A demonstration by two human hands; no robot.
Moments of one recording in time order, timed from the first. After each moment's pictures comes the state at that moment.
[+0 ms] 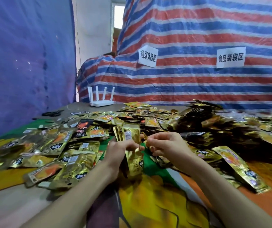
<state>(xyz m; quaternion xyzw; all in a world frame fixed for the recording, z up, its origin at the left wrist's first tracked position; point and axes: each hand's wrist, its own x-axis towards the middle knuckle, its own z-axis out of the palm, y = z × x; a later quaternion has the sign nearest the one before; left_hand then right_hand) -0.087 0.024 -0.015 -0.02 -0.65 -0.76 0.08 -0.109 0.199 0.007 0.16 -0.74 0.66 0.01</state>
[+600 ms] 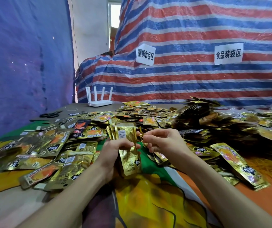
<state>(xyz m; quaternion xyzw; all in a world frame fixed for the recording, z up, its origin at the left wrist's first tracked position) -0.080 0.022 -0.009 -0.05 -0.56 -0.83 -0.01 -0.107 0.199 0.007 0.19 -0.70 0.69 0.02</state>
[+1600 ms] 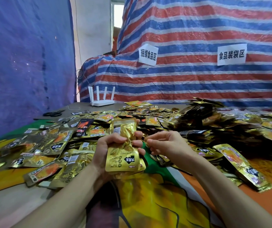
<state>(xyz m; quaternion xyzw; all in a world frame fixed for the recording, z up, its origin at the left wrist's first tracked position) -0.080 0.009 -0.005 -0.27 -0.28 -0.89 -0.23 -0.103 0.201 0.009 0.18 -0.74 0.64 -0.01</state>
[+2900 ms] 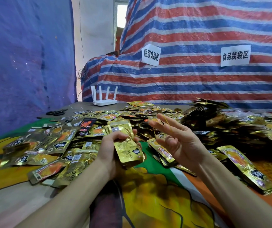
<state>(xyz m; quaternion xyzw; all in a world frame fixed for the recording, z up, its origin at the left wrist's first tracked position) -0.091 0.008 -0.008 -0.07 -0.38 -0.92 -0.09 -0.098 0.210 0.017 0.27 -0.47 0.83 -0.11</state>
